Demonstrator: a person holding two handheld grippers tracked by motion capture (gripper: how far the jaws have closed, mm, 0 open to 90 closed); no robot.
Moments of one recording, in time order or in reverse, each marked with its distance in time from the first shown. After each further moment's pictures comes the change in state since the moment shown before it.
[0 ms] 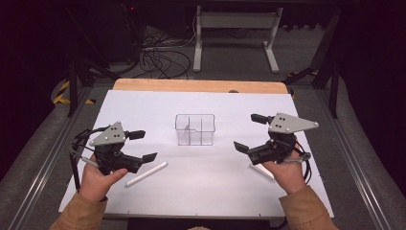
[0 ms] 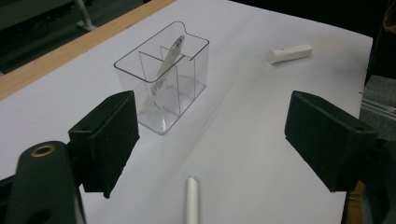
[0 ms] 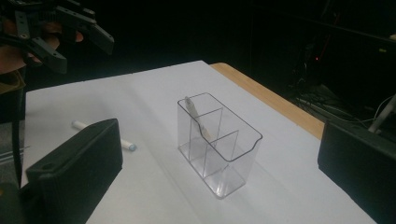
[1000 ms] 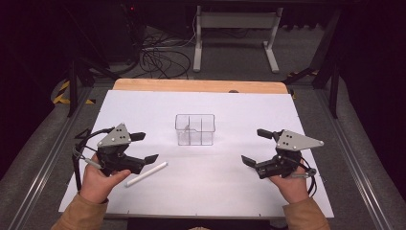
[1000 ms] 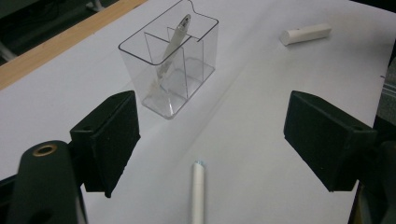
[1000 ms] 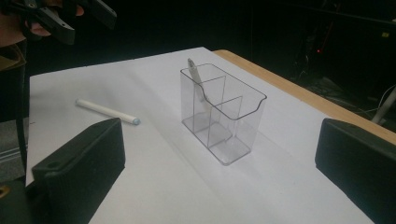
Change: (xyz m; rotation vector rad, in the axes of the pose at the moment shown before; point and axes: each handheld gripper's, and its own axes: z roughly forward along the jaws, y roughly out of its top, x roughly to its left) left arm -0.007 0.002 0.005 0.078 0.050 0.005; right arm 0.004 -0.047 -0.013 0.004 -0.001 0.020
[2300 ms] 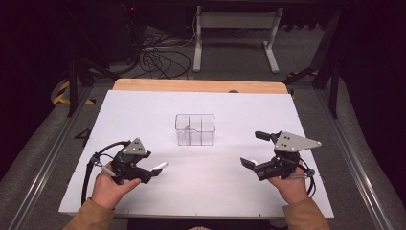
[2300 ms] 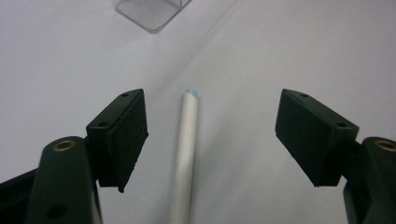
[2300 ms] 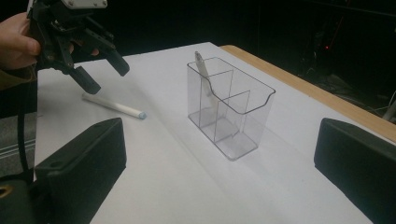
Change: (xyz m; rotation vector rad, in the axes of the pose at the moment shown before) left arm -0.001 -0.043 0.050 0.266 -0.015 -0.080; right arm 0.000 -0.004 0.003 0.014 0.029 0.001
